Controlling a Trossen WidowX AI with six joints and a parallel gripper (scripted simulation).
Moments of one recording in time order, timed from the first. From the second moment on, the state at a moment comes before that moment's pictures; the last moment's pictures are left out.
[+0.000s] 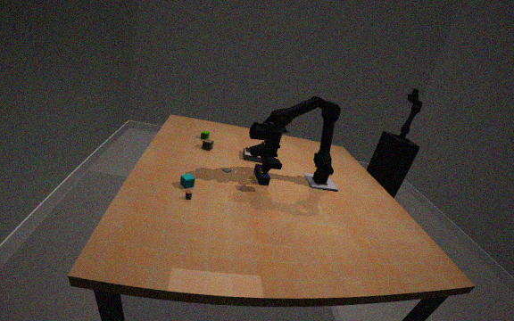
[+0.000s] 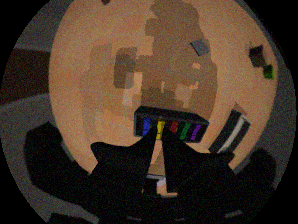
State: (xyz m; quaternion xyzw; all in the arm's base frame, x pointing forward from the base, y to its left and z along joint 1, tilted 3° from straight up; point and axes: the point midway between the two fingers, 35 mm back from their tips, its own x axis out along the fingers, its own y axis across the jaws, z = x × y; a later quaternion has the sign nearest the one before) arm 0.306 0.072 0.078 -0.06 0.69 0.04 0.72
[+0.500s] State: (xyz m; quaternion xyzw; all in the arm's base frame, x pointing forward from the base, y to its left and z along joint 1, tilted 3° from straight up) arm 0.305 0.072 0.085 -0.06 0.69 0.04 0.72
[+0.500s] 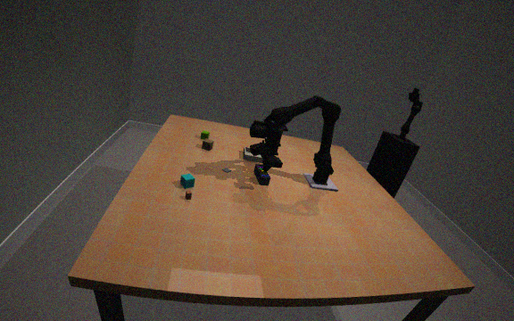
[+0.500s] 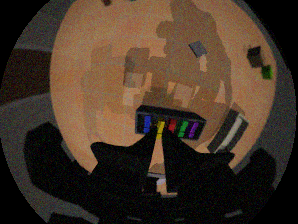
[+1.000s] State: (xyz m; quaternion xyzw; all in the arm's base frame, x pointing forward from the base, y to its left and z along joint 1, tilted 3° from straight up) arm 0.305 0.073 0.093 -0.06 0.69 0.04 0.72
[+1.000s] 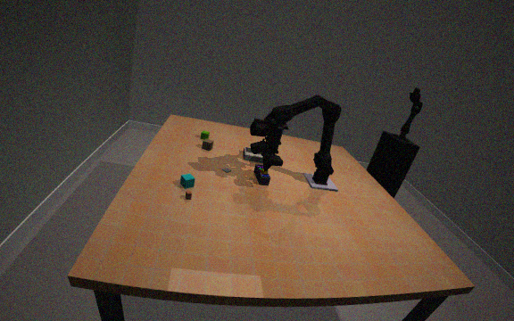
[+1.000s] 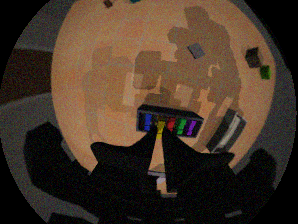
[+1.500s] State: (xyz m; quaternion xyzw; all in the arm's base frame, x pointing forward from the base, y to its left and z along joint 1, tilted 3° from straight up) arm 0.305 0.073 0.100 -0.06 0.69 0.04 0.72
